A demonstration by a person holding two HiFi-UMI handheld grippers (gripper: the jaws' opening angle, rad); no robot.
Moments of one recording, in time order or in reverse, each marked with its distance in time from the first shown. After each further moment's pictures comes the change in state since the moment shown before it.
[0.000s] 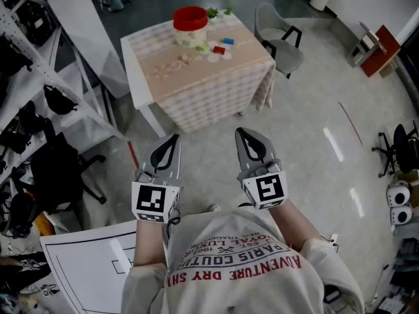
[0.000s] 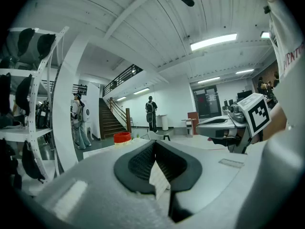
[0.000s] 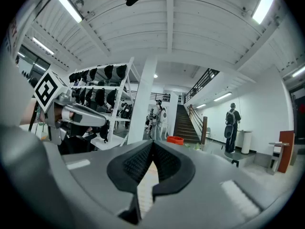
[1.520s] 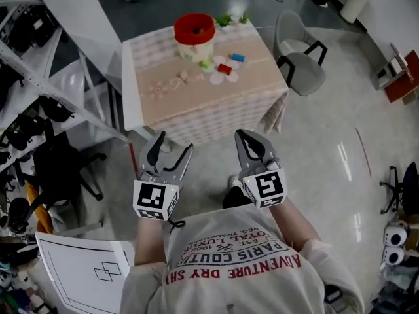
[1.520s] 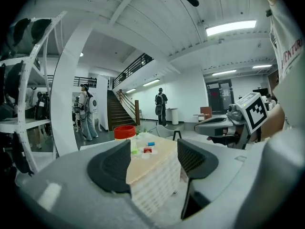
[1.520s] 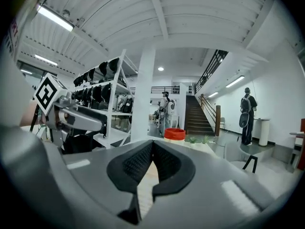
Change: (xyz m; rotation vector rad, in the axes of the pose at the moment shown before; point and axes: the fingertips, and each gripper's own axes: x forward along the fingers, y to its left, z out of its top) left arm 0.189 0.026 -0.022 -0.066 0.089 0.116; right arm 0.140 -0.147 -0.069 0.074 0.080 0.183
